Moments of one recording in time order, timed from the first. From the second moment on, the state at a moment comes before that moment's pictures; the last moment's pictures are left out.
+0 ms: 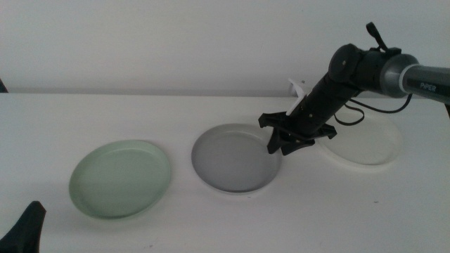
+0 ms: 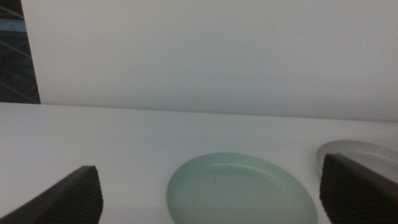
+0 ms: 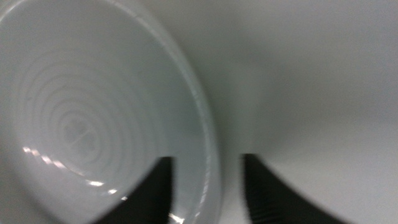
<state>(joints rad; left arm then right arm) -0.05 0.00 0.00 0.07 0.19 -0.22 0.28 2.24 -1.69 0.45 0.97 -0.11</state>
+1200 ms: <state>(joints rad) -0.05 0.00 0.00 0.07 0.19 -0.22 -0.21 2.31 -1.87 0.25 1.21 -0.07</state>
